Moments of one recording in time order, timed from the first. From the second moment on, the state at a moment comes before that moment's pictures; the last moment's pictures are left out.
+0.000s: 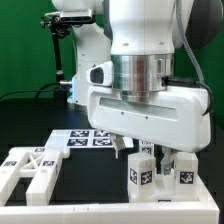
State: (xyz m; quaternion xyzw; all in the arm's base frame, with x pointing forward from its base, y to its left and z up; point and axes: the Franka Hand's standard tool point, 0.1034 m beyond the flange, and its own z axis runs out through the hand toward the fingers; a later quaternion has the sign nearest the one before) arm 0.632 0.054 0.072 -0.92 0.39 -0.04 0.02
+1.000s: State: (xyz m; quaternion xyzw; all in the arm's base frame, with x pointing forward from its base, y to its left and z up) arm 0.635 0.052 0.074 -1.00 -0.04 -0.04 -0.01
